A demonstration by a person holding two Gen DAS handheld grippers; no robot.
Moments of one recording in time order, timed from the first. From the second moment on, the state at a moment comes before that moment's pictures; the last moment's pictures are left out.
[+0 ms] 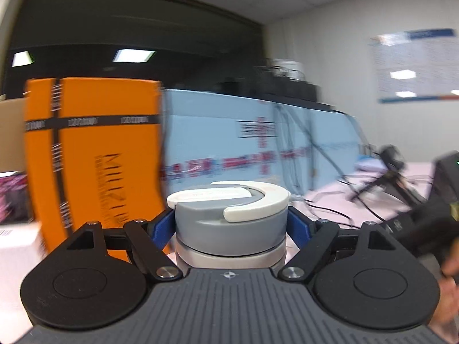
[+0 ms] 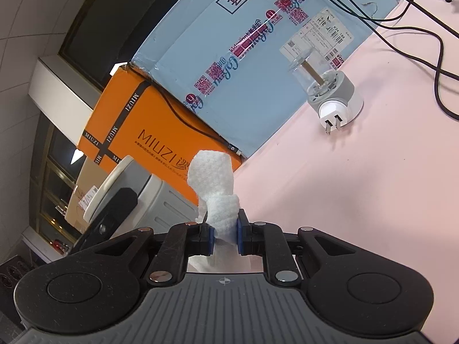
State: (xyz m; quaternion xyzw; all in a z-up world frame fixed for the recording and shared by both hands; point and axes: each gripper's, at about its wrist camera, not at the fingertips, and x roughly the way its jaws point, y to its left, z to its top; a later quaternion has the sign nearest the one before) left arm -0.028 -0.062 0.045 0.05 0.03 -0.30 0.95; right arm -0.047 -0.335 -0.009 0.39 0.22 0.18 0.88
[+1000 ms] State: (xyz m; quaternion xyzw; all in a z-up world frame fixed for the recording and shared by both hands) left arm -0.010 -0.046 0.111 0.04 0.13 -0.18 0.97; right arm -0.069 -0.306 0.022 0.47 0.06 0.20 0.86
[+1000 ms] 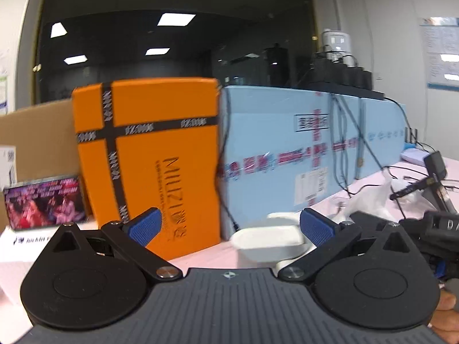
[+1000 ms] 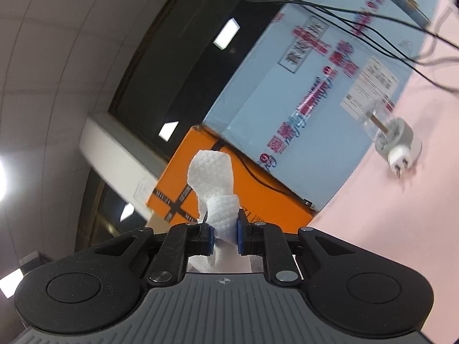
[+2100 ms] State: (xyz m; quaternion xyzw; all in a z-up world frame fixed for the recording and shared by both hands) left arm -0.004 -0.043 0.102 0.03 0.14 -0.19 0.97; right arm -0.107 -0.233 0.021 0.23 0.05 0.13 0.96
